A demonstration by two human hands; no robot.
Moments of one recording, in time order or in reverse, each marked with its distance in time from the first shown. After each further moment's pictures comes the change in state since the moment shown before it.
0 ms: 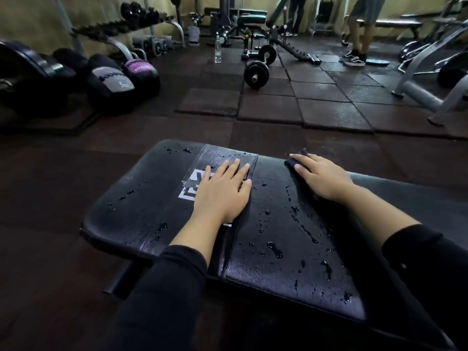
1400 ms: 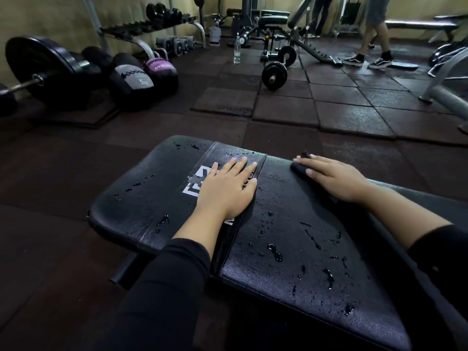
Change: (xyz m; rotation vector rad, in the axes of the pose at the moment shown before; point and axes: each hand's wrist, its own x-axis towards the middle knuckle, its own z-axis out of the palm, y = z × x) left_hand 0.003 0.001 0.002 0.005 0.006 -0.015; right_hand 0.008 0.020 -0.008 -0.011 -0.066 -0.239
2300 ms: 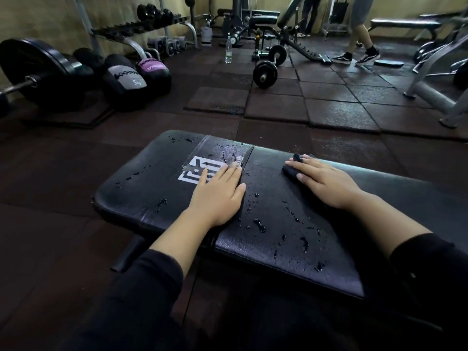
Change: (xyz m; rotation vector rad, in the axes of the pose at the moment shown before) left_hand -0.055 0.015 -0.007 0.038 -0.079 0.024; right_hand -0.063 -0.015 0.007 -0.013 0.040 -0.009
